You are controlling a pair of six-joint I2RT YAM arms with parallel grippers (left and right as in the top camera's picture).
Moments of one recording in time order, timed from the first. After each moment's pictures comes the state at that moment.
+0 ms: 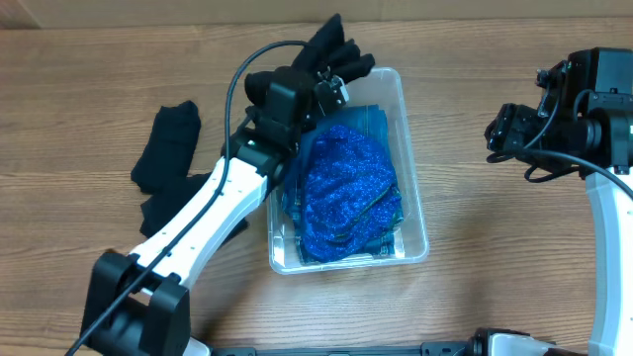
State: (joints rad) left arm -0.49 1.68 1.25 -0.12 -0.38 0.91; right arm -0.10 1.43 1.62 -1.31 -0.15 0.25
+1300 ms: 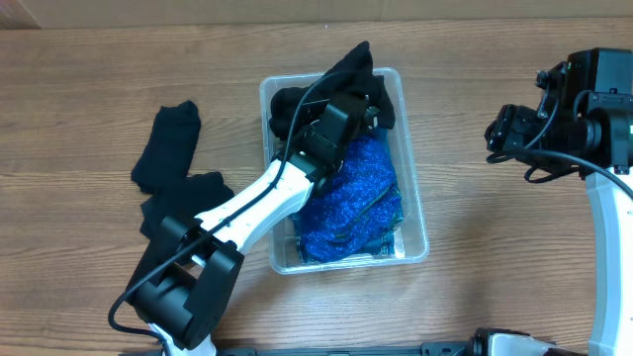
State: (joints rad) left arm -0.64 1.87 1.26 -0.04 -0.59 1.03; right arm -0.10 1.43 1.62 -1.31 -0.15 0.25
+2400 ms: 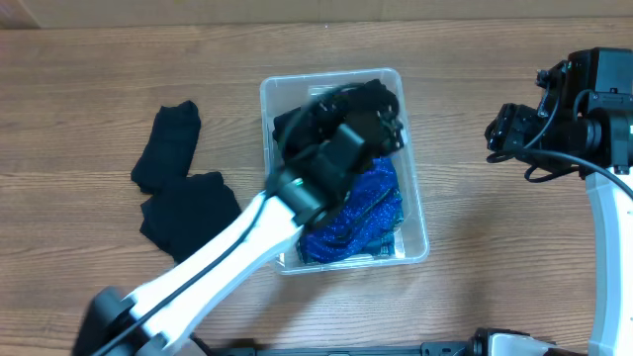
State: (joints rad) left arm -0.79 1.55 1.28 -0.30 -0.49 0.73; right arm -0.10 1.43 1.62 -1.31 -0.15 0.25
